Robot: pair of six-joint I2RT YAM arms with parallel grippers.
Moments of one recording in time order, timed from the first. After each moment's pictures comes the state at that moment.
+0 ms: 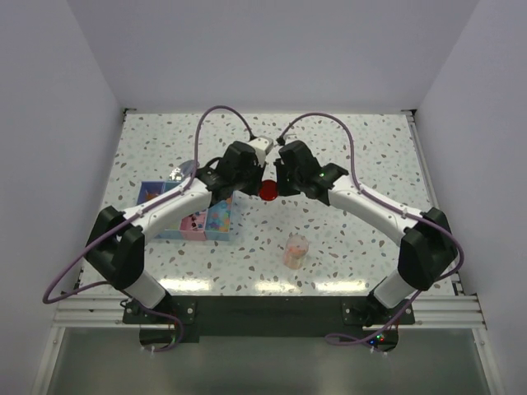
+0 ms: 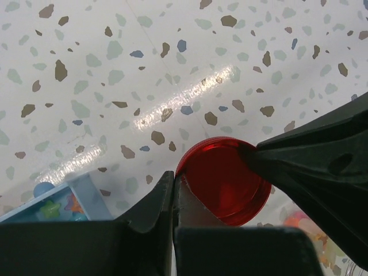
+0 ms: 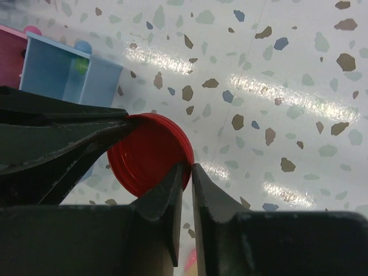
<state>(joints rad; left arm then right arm) -0.67 1.59 1.20 -0.31 -0.03 -0.19 0.72 1.60 1.29 -0.48 0.16 0.45</state>
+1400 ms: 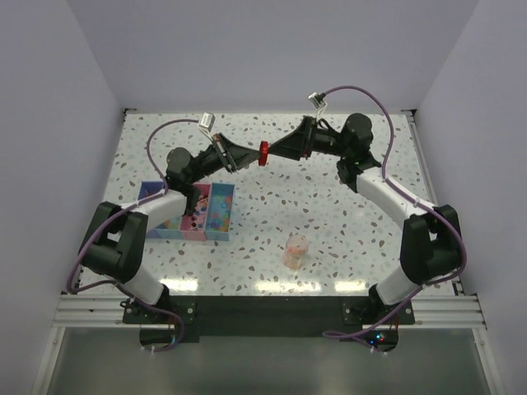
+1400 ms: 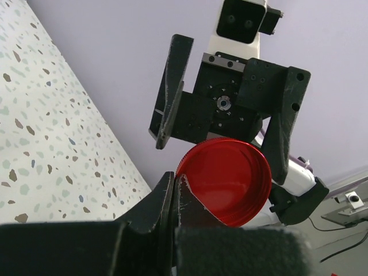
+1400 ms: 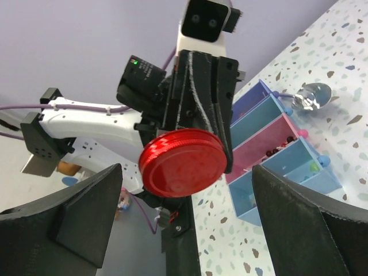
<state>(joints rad) -0.34 1.59 0.82 1.07 0.75 -1.32 0.35 1.58 1.15 0.59 -0.99 0.94</state>
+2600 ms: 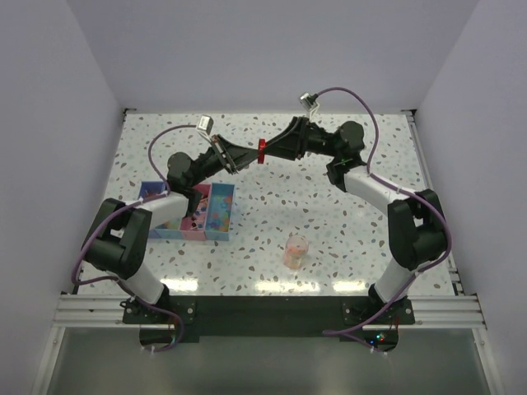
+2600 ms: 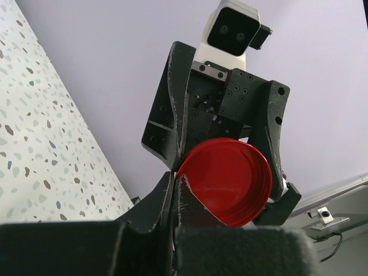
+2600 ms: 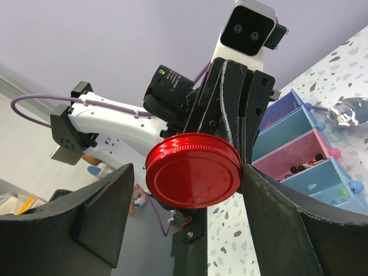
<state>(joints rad) -0.34 1.63 0.79 1.18 0.70 -1.46 0.39 1.72 1.15 0.98 -1.04 1.17</state>
